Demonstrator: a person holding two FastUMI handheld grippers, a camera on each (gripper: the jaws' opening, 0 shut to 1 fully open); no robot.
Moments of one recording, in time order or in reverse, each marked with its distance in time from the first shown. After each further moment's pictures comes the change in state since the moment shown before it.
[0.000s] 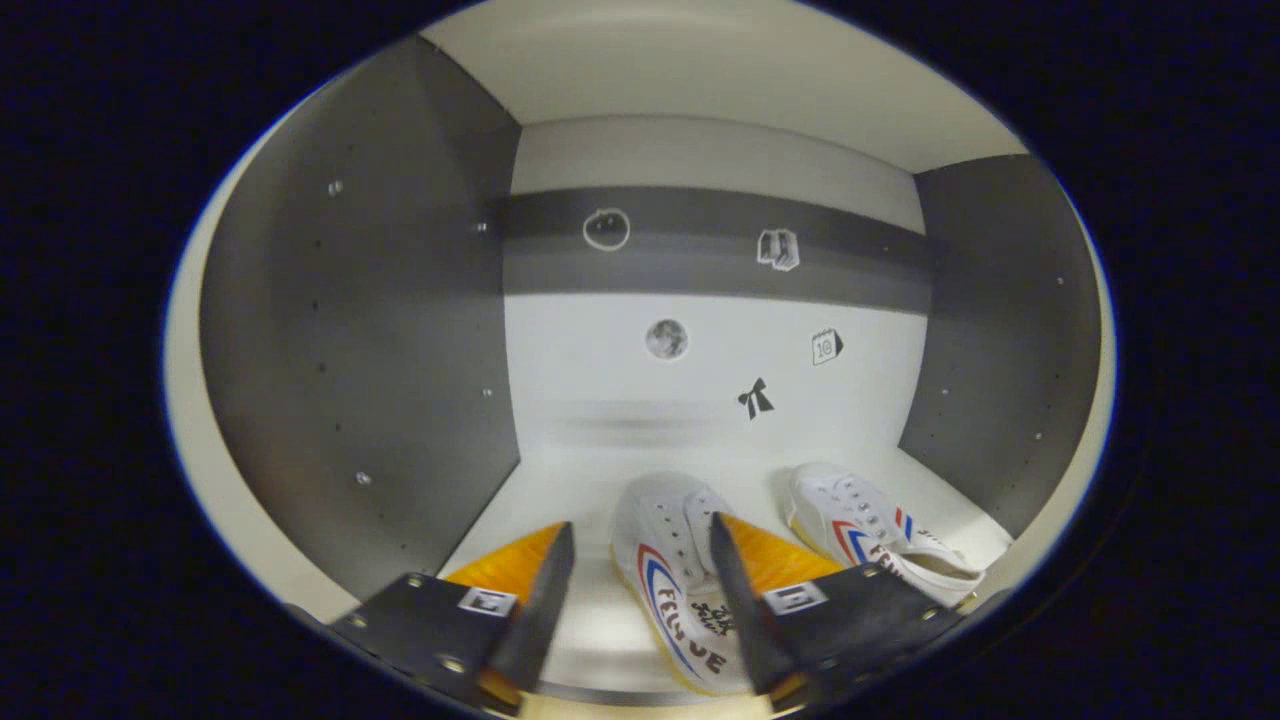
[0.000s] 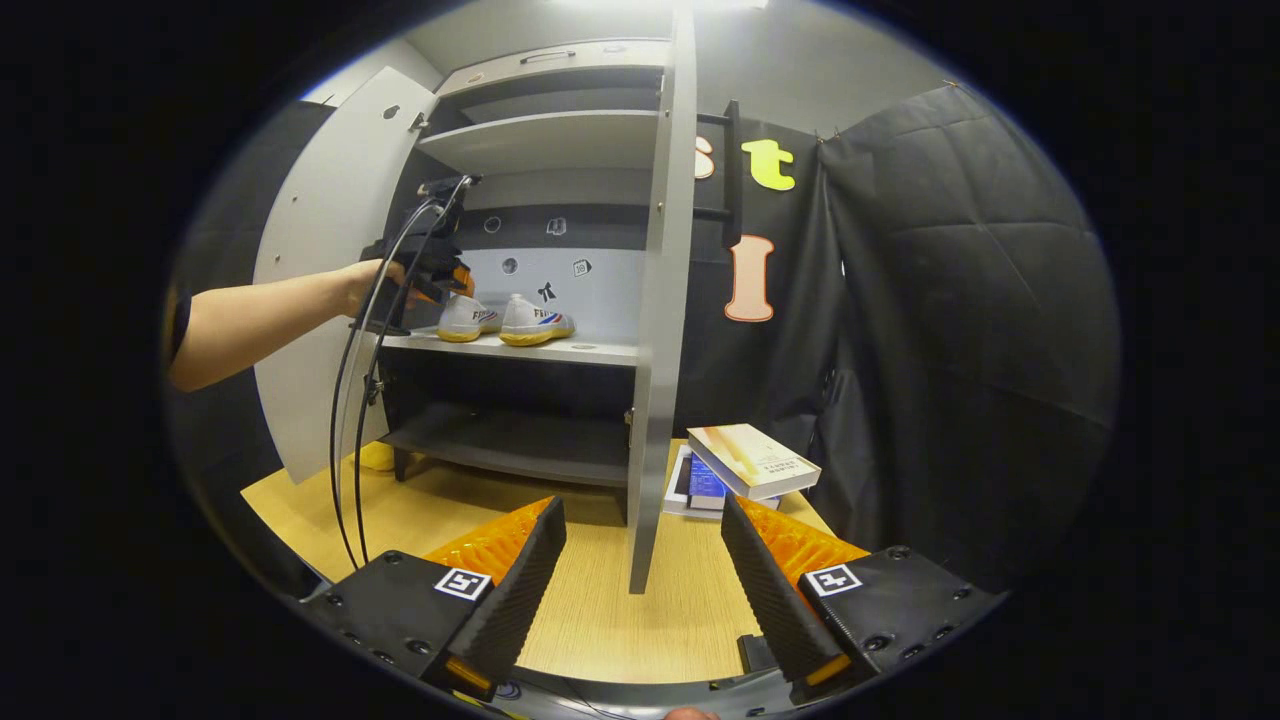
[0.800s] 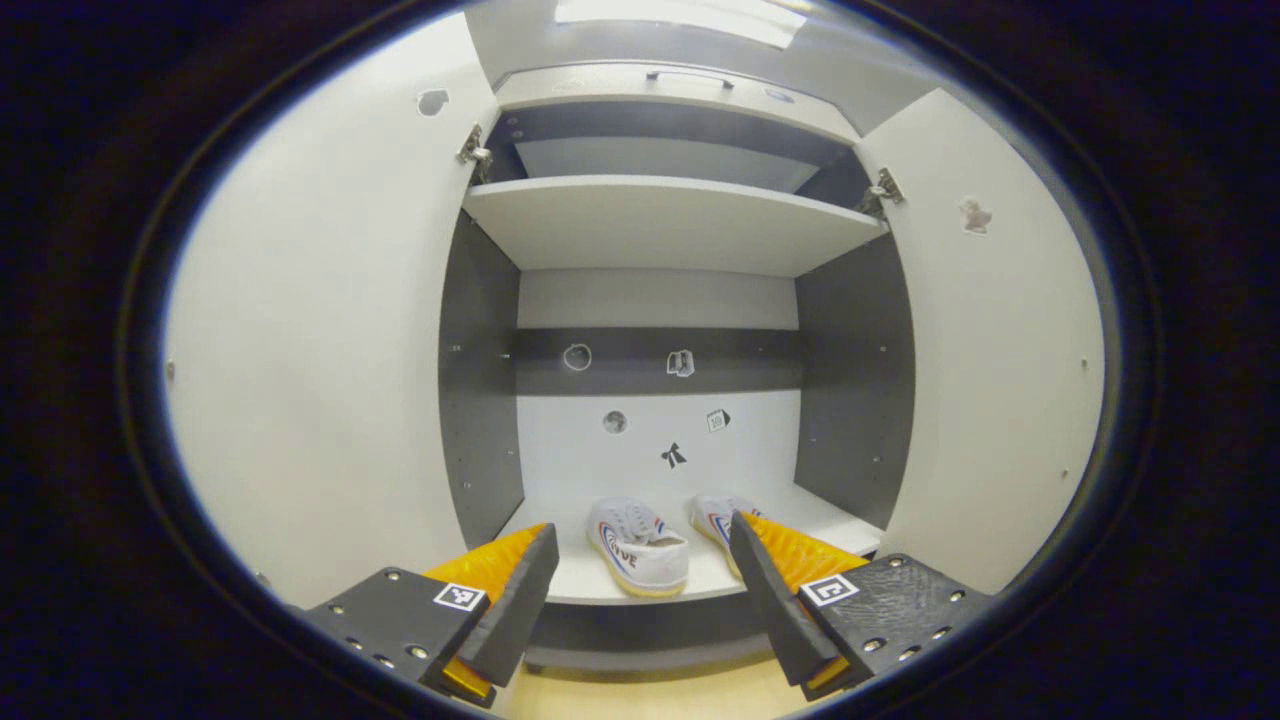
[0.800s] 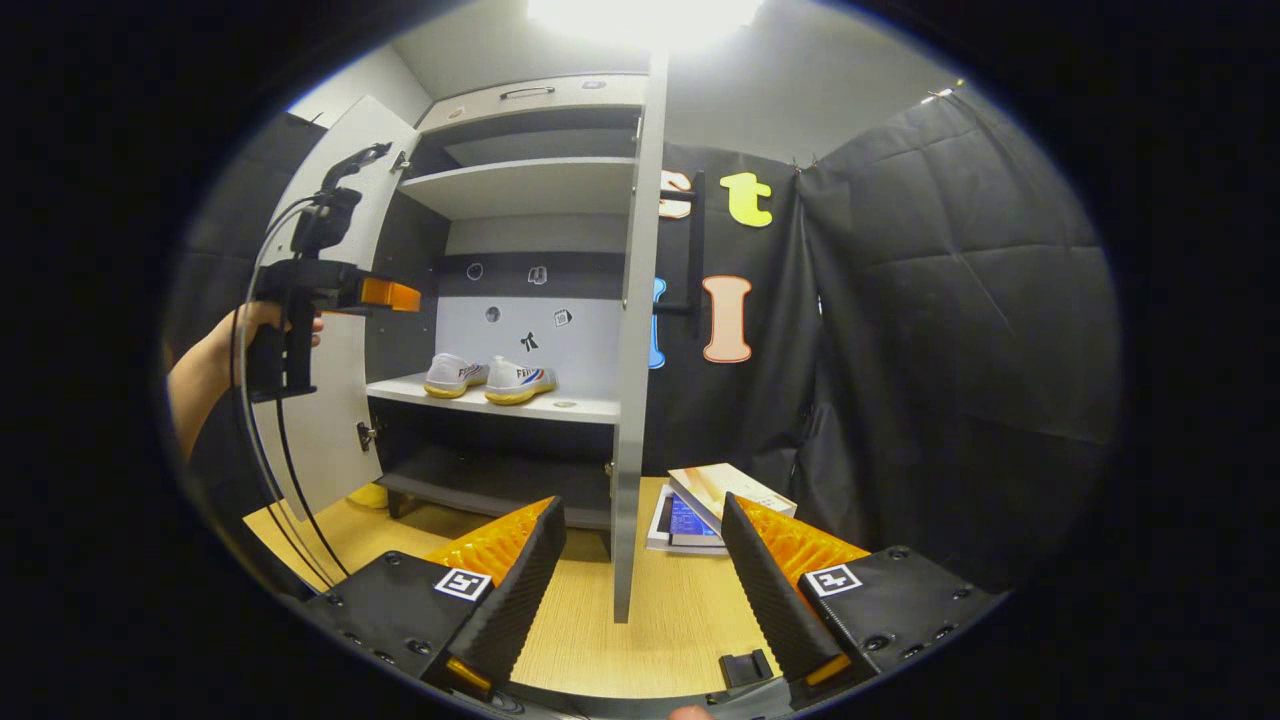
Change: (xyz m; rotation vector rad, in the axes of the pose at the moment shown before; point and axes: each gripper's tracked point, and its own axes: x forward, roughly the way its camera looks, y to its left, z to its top) left arm -0.222 -0.032 0.022 0.023 -0.241 -0.083; right arm -0.021 -0.013 0.058 0.018 -0.107 -0.043
